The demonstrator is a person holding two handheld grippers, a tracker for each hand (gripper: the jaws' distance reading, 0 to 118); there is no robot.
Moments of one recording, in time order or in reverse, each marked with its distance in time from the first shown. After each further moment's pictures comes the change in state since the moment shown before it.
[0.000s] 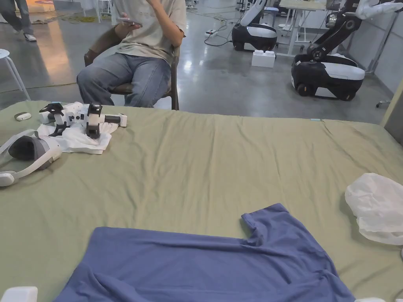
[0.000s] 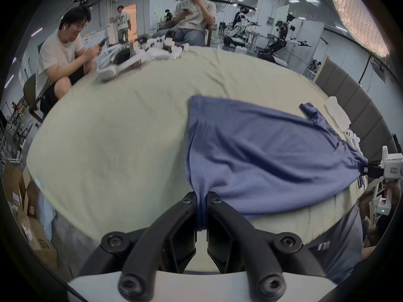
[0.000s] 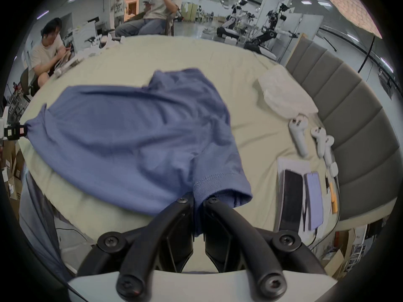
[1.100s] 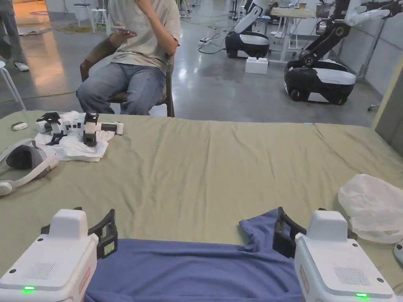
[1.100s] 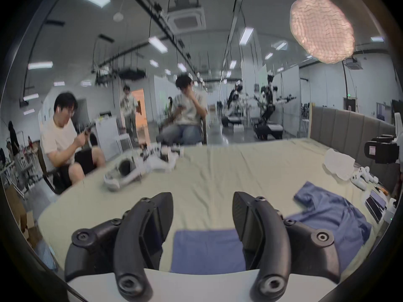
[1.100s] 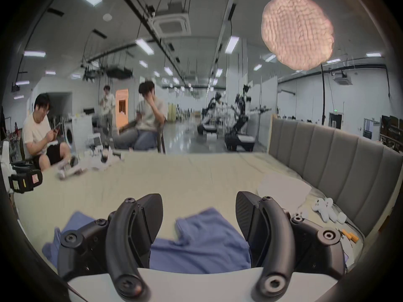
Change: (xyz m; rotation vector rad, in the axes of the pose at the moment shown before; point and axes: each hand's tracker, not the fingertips) left arm 0.118 0.093 0.056 0.744 0.129 -0.161; right arm -0.078 0.107 0.076 0.839 -0.073 -0.223
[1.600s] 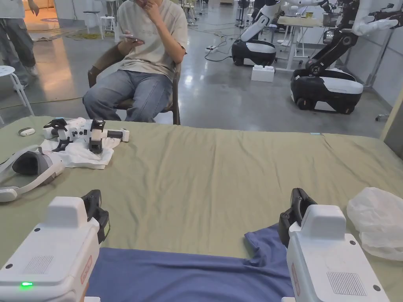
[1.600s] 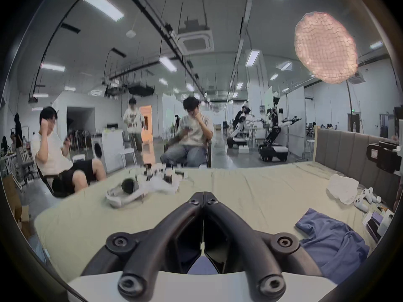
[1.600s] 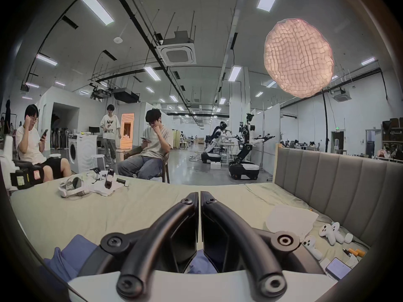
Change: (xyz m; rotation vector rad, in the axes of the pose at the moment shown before) left arm -0.015 0.023 -0.019 0.065 0.022 0.081; right arm -0.021 0.020 -0.010 0.178 0.022 0.031
